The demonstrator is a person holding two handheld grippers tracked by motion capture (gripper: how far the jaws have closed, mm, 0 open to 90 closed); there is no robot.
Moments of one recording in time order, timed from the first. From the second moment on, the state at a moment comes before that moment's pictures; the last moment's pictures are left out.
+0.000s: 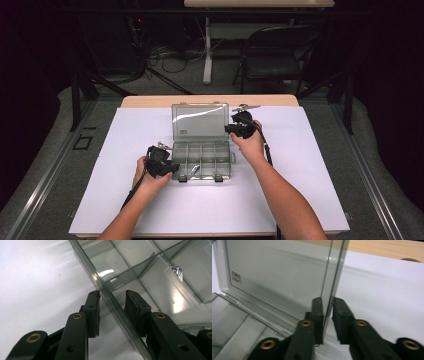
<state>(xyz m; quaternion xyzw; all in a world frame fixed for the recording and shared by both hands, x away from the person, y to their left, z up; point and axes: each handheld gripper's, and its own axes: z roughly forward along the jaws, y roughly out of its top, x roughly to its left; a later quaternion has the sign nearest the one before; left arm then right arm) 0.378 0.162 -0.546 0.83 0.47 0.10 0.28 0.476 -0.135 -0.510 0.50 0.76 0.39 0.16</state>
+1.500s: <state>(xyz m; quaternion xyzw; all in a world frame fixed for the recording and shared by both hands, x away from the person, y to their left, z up) 0.394 0.181 -0.491 0.81 0.44 0.09 0.37 0.460 -0.140 -0.521 0.46 0.75 0.43 0.20</state>
